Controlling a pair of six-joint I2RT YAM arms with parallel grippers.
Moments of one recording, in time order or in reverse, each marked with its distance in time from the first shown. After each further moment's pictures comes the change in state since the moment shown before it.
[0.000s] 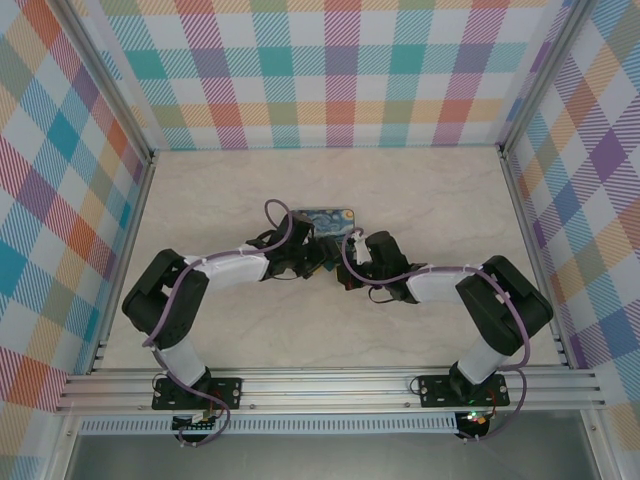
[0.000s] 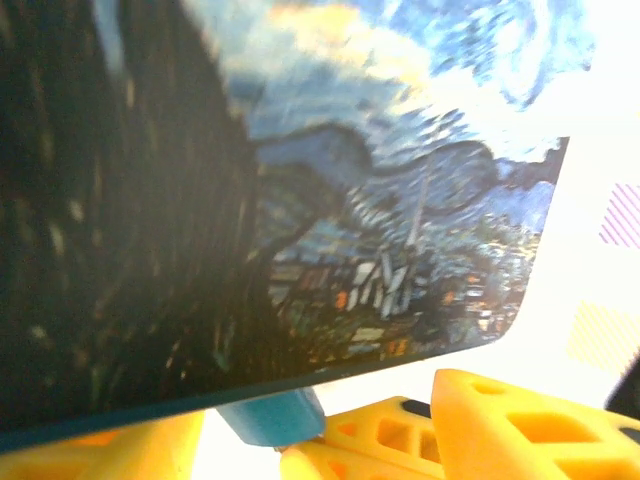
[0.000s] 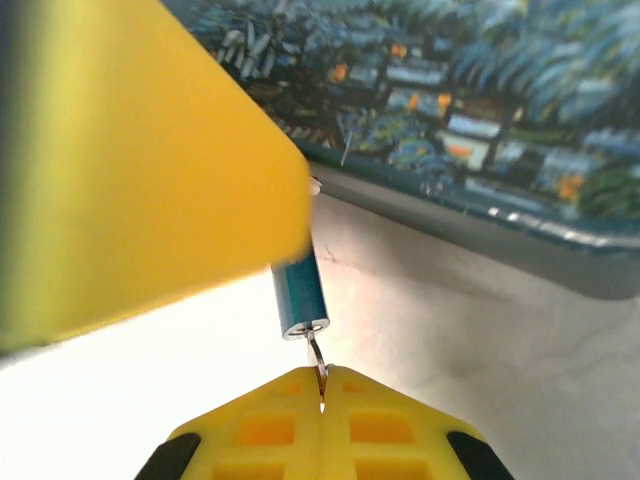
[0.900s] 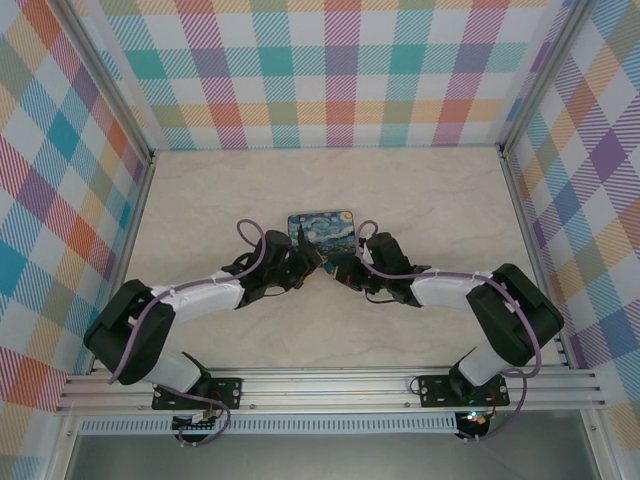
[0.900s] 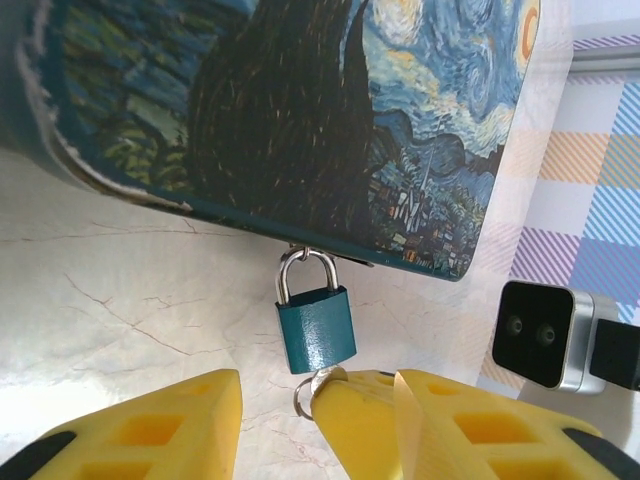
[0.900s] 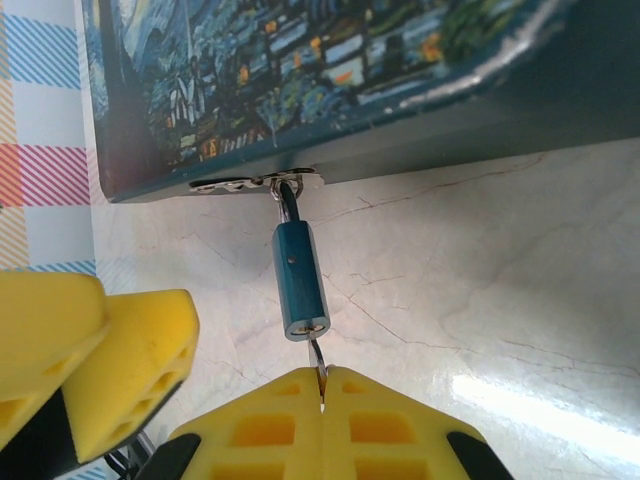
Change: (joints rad) left arm -0.014 -0.237 -0.288 0.203 -0.057 -0.202; right arm 0.021 -0.071 -0.018 -0.027 -0.023 0.497
